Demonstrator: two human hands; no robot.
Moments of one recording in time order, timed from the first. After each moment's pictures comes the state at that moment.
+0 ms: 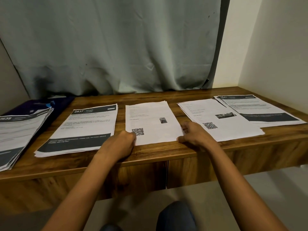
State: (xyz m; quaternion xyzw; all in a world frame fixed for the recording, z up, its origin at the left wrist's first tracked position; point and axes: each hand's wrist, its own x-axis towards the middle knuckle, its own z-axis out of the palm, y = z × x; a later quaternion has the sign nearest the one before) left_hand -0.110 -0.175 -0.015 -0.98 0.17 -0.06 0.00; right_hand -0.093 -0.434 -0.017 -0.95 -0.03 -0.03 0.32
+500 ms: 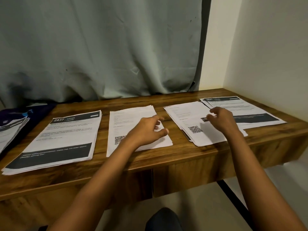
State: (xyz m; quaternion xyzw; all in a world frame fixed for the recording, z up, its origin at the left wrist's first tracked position) left_hand -0.081 -0.291 0.020 -0.92 0.25 -0.04 -0.28; right_hand -0.062 -0.564 0.004 -0.91 0.15 -0.23 0.30
